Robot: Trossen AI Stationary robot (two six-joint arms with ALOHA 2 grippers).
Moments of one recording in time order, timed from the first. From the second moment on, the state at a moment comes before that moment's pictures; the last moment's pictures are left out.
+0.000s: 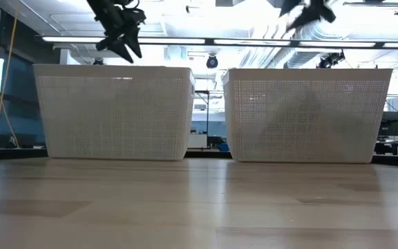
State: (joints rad) left arm 0.81 1.39 1.51 -0.97 0.05 -0.15; right arm -0.30 1.07 1.33 -0.85 0.37 0.50
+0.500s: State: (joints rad) left arm 0.64 1.44 1.38 -1.32 0.06 -0.23; right arm -0.60 1.40 1.33 -1.24 0.02 0.36
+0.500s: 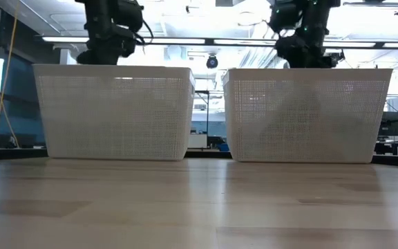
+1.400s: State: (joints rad) left arm 0.12 1.30 1.73 -1.36 0.18 -0.32; right arm -0.04 1.19 1.58 -1.25 -0.18 0.32
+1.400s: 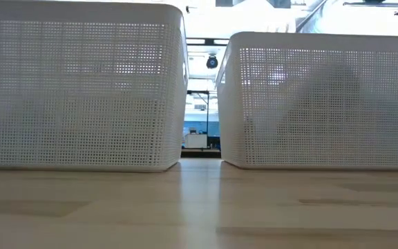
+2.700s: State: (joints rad) left arm -0.28 1.25 1.28 -1.53 -0.59 -0.48; right arm 0.26 1.05 1.29 -1.02 0.36 0.50
